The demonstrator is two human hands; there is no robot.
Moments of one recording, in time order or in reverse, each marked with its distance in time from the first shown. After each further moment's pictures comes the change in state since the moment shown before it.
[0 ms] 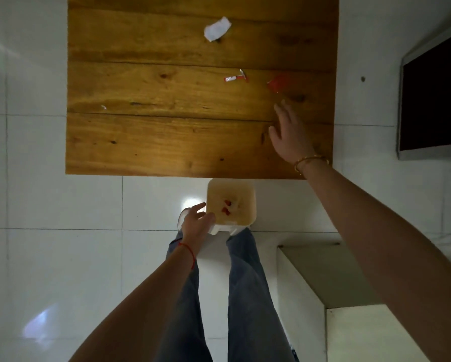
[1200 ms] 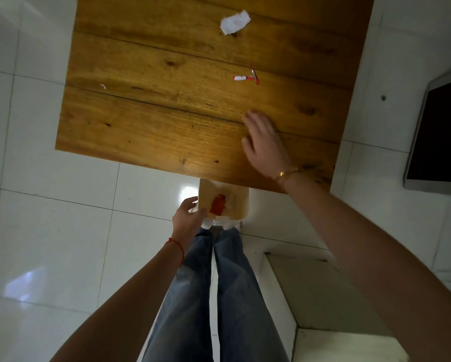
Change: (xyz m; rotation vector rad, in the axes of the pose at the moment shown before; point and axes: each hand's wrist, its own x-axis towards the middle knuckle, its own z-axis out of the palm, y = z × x) left_hand 0.004 0.017 0.030 -0.035 0.115 0.011; right_hand 0.021 -0.021 0.029 -0.078 -0.091 -0.363
